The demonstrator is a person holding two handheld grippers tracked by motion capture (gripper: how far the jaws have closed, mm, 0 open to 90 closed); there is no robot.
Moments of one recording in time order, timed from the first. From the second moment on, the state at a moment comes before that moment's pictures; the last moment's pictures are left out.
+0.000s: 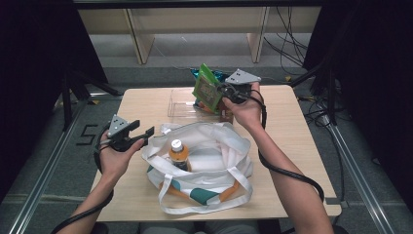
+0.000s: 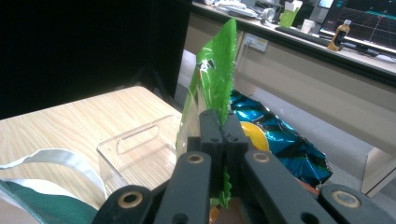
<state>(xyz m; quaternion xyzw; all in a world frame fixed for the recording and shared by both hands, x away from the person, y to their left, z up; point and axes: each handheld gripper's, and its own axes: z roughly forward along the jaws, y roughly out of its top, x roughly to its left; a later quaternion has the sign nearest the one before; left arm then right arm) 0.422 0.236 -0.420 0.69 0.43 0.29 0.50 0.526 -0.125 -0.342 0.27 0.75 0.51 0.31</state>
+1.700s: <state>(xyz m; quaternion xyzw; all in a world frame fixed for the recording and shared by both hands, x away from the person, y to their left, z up) 0.422 0.237 -0.421 0.69 0.43 0.29 0.50 0.535 -0.111 -0.375 0.27 0.78 0.46 0.33</state>
